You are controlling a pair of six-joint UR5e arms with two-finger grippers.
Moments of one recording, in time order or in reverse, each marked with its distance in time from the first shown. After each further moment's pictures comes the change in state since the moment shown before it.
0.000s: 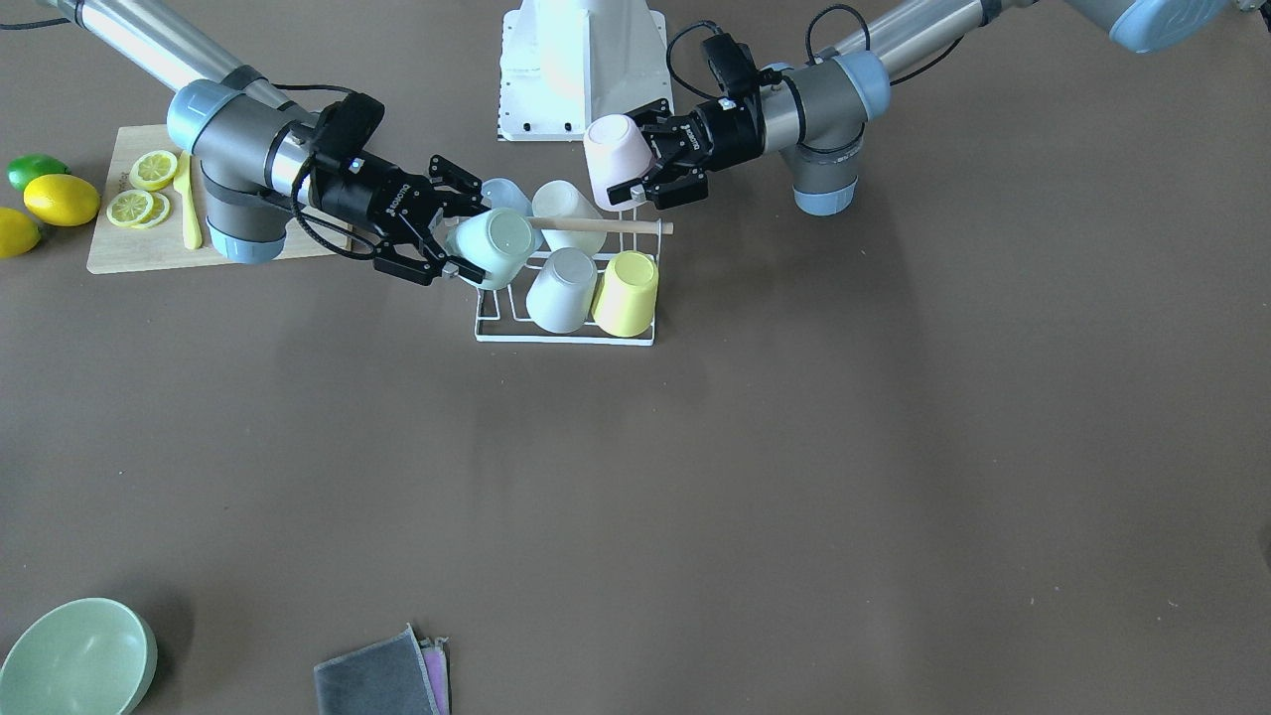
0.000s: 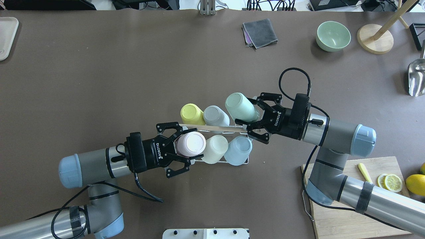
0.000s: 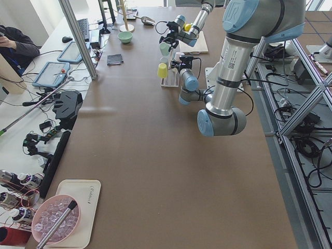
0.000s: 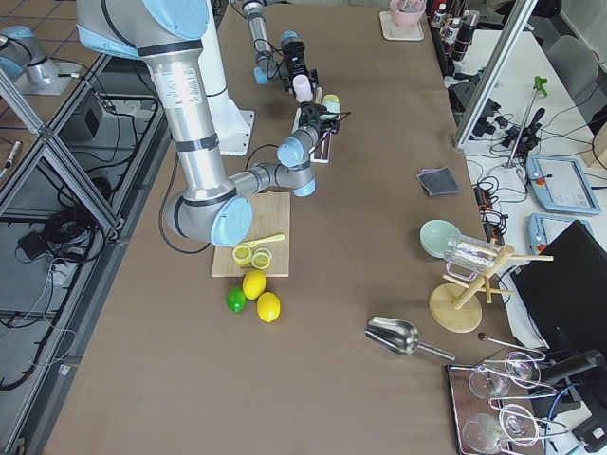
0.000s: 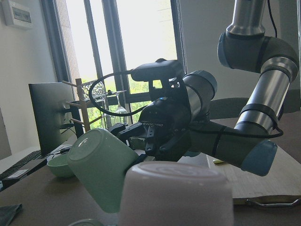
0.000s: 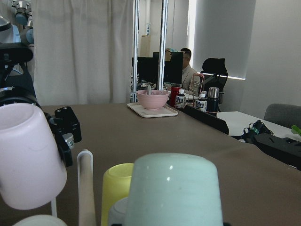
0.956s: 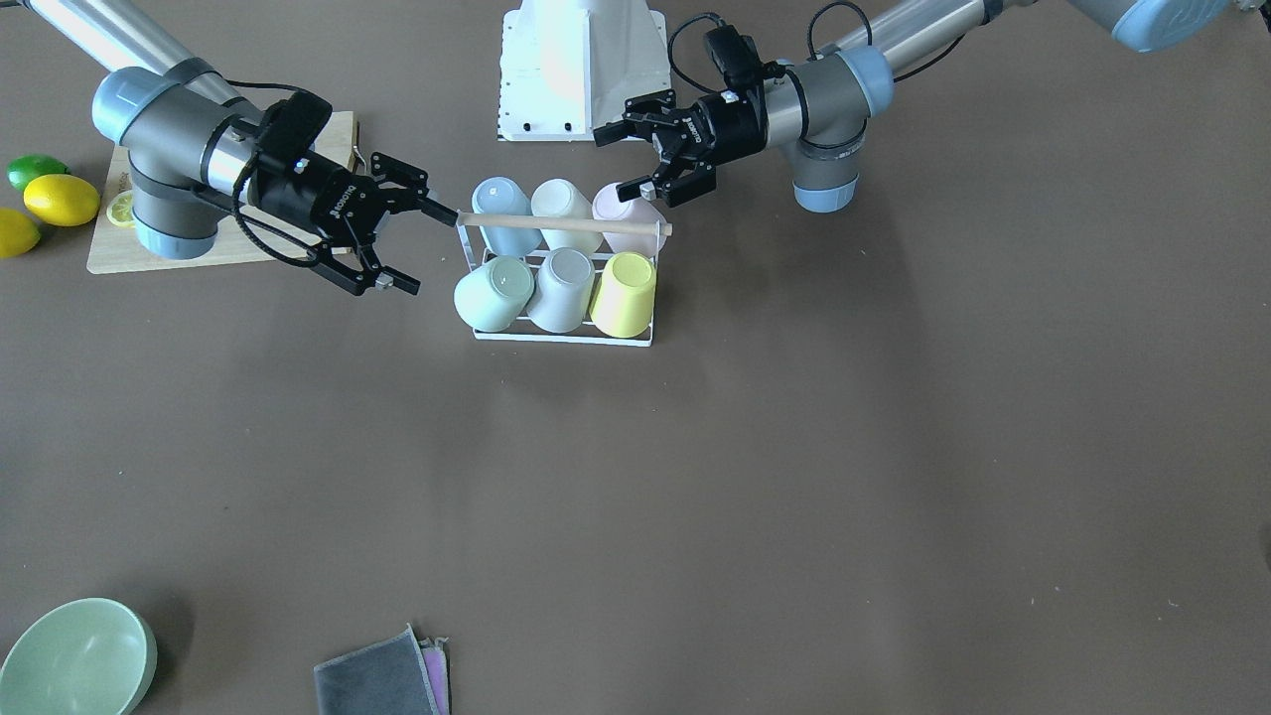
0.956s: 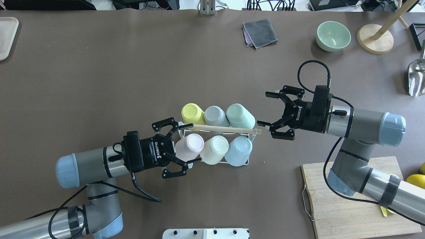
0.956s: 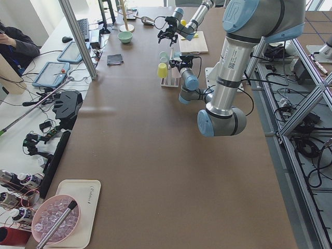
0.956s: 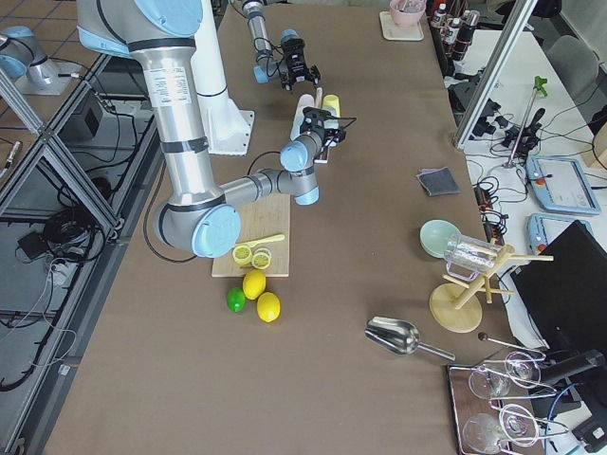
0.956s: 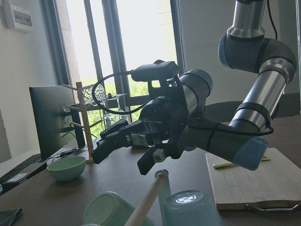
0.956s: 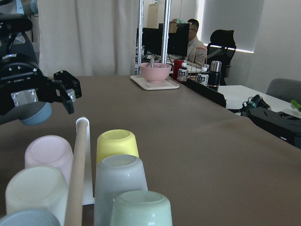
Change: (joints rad) left arm -0.007 0.020 -0.046 0.010 0.001 -0.003; right arm 0.127 -0.120 0.099 -0.116 0.210 0.007
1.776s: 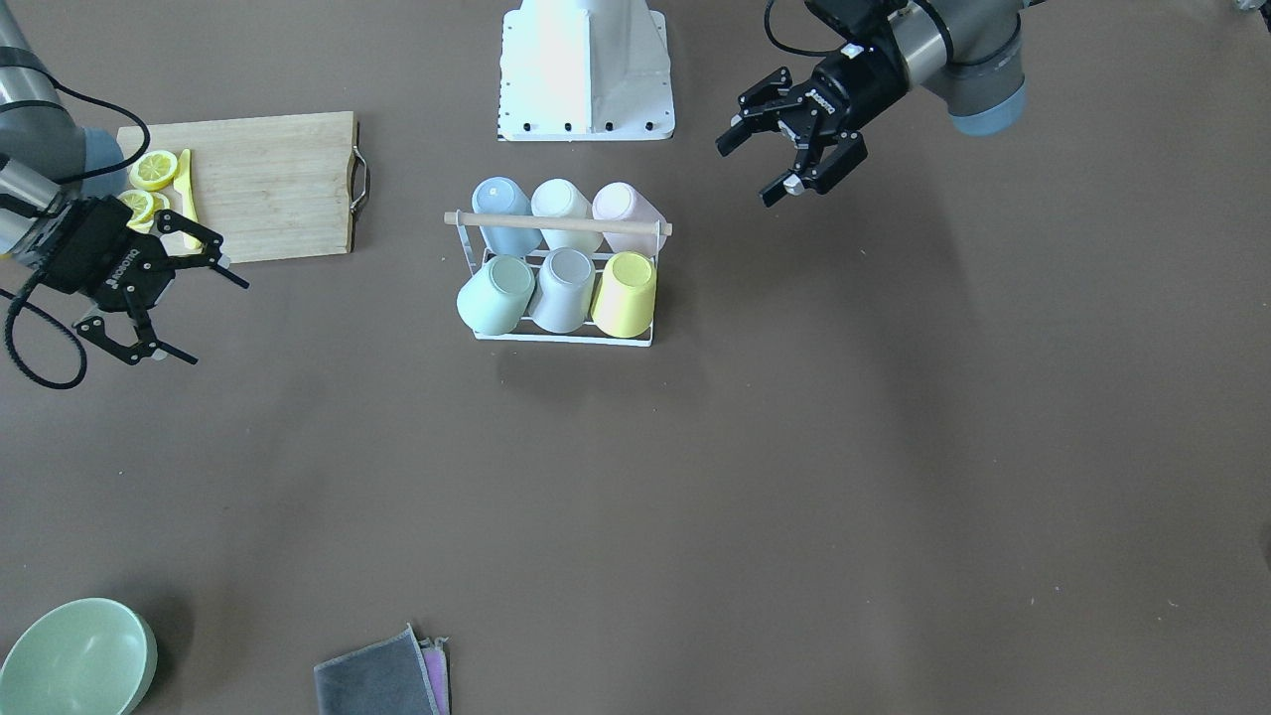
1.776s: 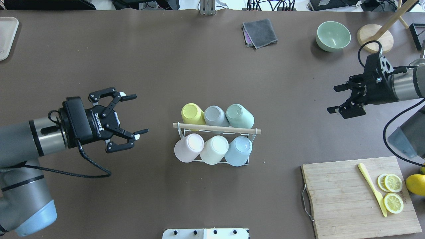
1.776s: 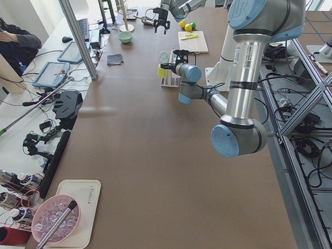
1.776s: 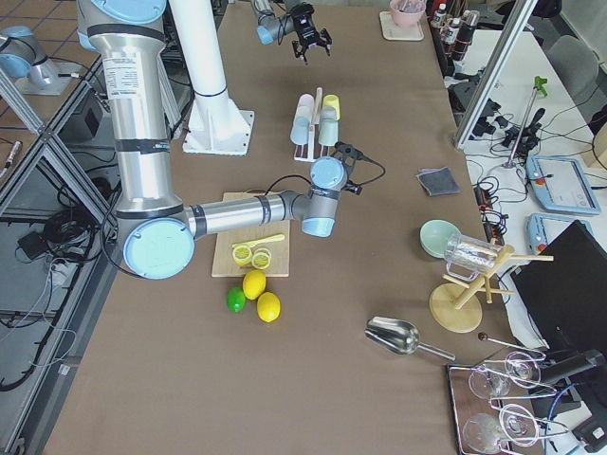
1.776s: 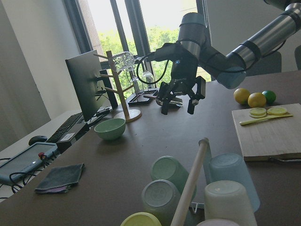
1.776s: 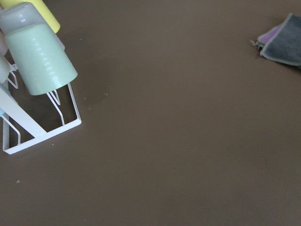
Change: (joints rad) left arm -0.217 0.315 -0.449 0.596 -0.056 0.009; right arm 0.392 -0.148 0.031 -0.578 0.544 -0.024
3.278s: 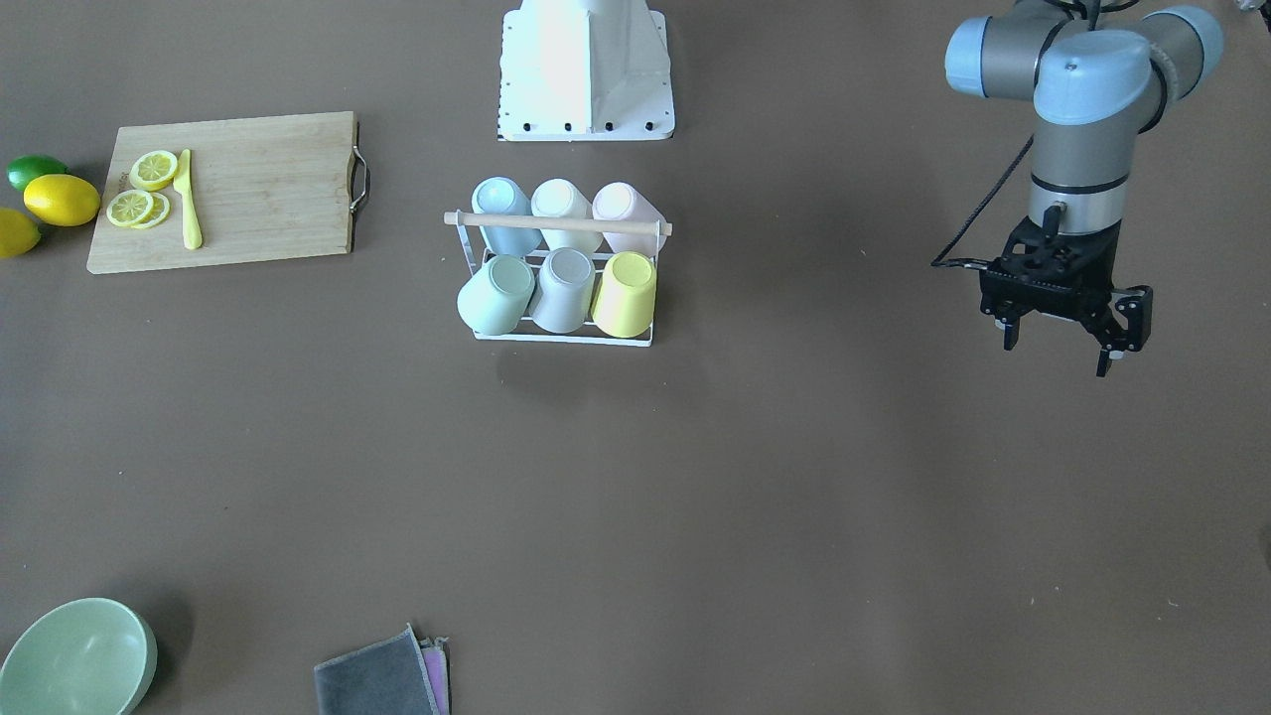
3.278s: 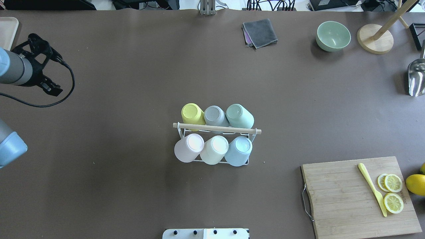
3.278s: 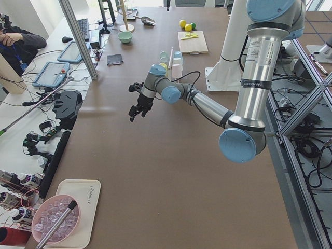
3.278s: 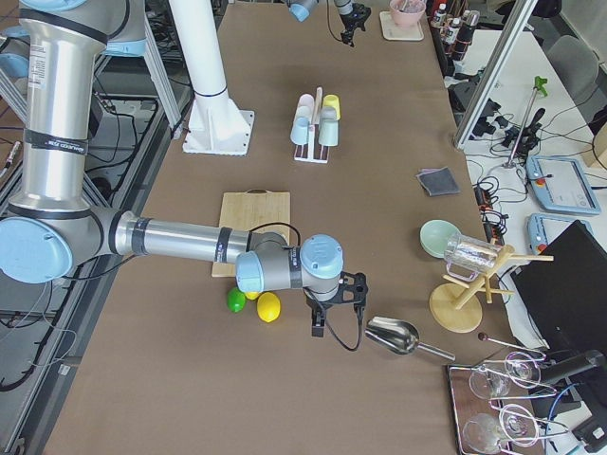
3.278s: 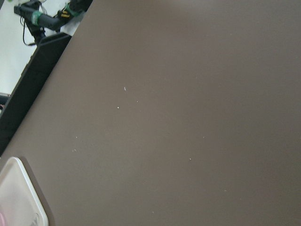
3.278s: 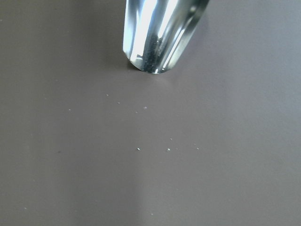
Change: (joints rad) left arm -0.389 -0.026 0.058 1.101 -0.144 -0.166; right arm 0.495 -0.247 0.059 -0.917 -0.015 -0.074
